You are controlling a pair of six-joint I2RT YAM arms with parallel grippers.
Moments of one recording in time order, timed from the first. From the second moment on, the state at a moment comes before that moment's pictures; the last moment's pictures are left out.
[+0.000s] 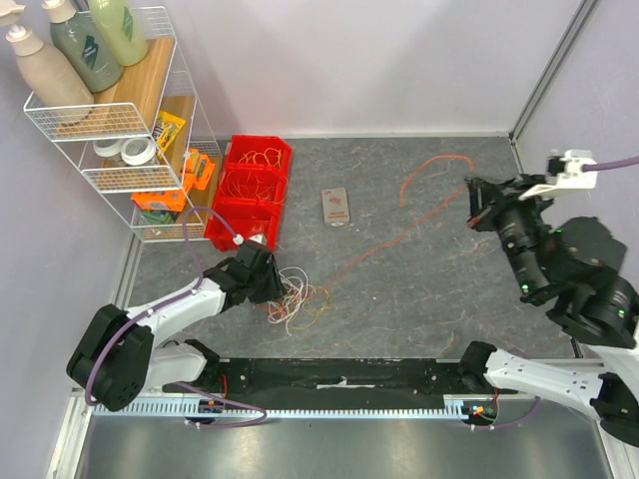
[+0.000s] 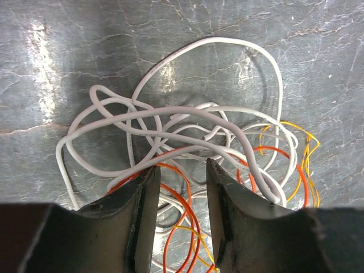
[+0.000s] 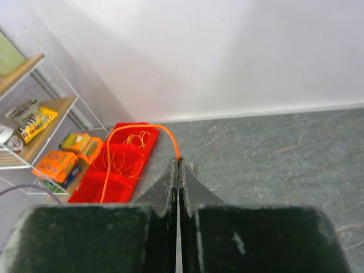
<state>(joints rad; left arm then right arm) -0.56 1.21 0.50 -0.28 -0.02 -0.74 0.96 0.81 1.41 -0.52 0.78 0.26</state>
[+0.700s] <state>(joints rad) -0.56 1.13 0.50 -0.37 -0.12 -0.74 0.96 0.74 1.66 -0.58 0.93 0.07</state>
